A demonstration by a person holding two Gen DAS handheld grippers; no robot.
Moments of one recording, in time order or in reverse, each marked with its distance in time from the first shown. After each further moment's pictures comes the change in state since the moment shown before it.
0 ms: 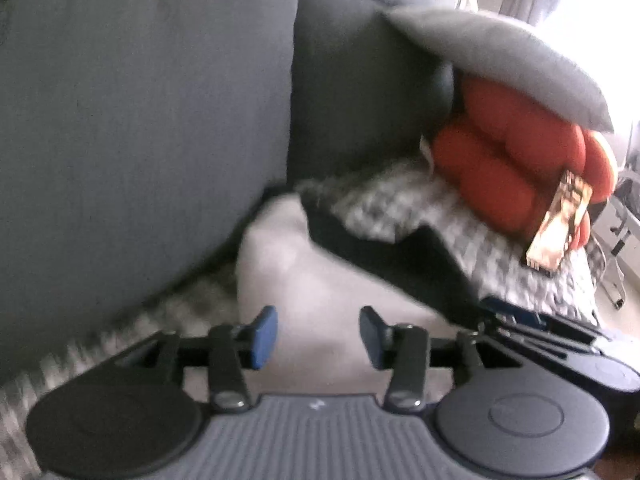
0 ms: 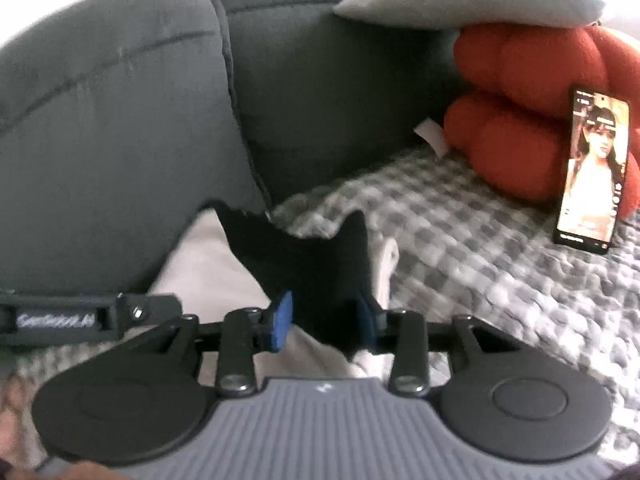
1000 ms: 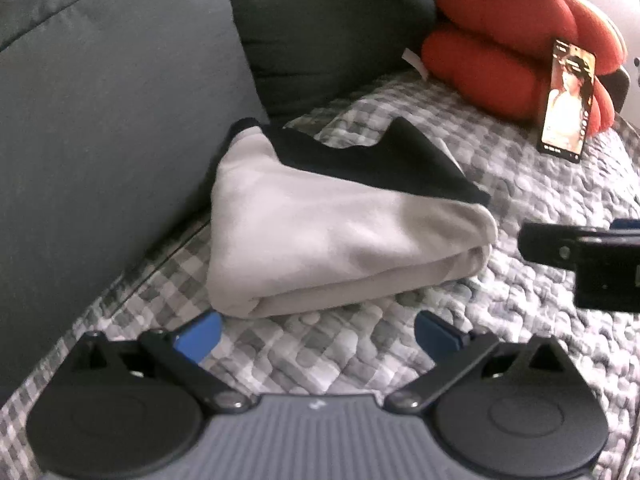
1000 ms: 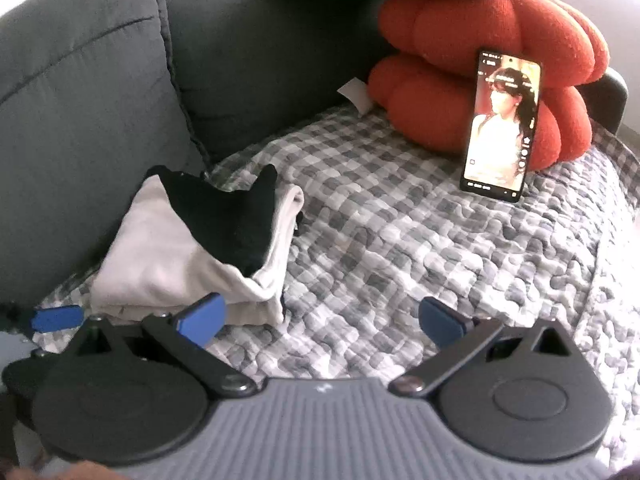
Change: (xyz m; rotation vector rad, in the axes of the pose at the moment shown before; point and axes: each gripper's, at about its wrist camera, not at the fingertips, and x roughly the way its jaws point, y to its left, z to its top) left arm 0.002 -0.070 -0.041 0.226 0.145 0.229; right arm -0.050 -0.031 -0.002 0.056 0.147 -0.129
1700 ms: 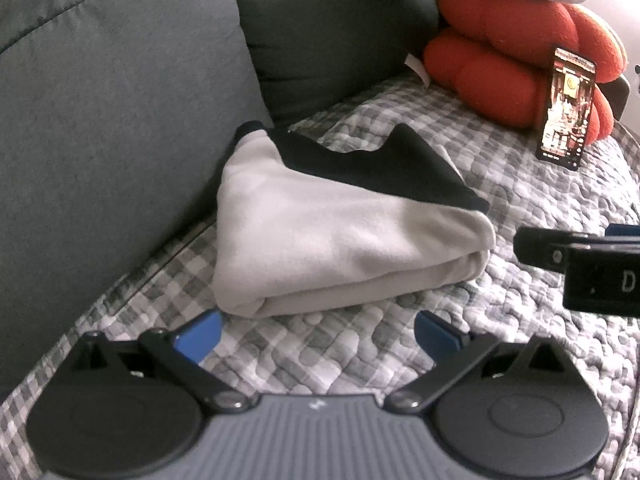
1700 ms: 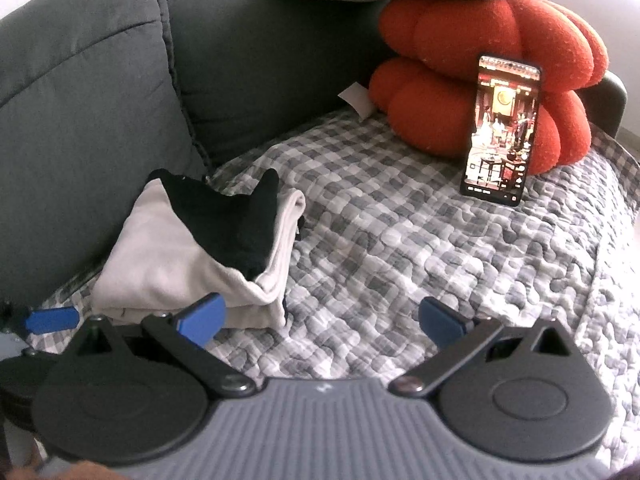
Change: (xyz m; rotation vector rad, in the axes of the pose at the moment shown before) left arm -0.006 0.005 0.001 -0.027 -0.004 -0.010; right arm -0.001 0.004 0.000 0.001 -0.010 0.000
